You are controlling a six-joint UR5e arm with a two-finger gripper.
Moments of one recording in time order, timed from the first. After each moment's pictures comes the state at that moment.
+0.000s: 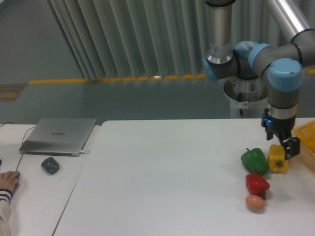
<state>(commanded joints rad) 2.39 -1.76 -1.71 -1.25 1.68 1.48</state>
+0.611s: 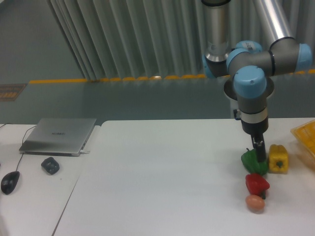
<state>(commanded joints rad) 2.30 -1.79 -1.69 -1.25 1.70 1.88</state>
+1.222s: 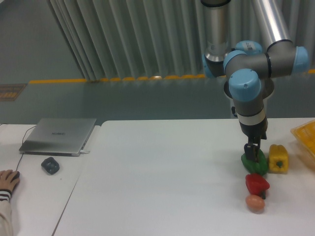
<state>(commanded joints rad) 2.30 -1.81 -1.71 -1.25 1.78 2.19</state>
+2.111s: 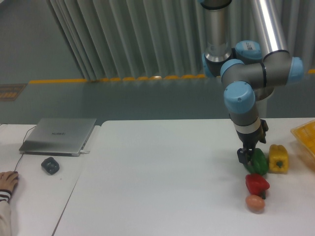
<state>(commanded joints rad) 2.27 -1.84 -1.74 -1.25 1.78 2.24</state>
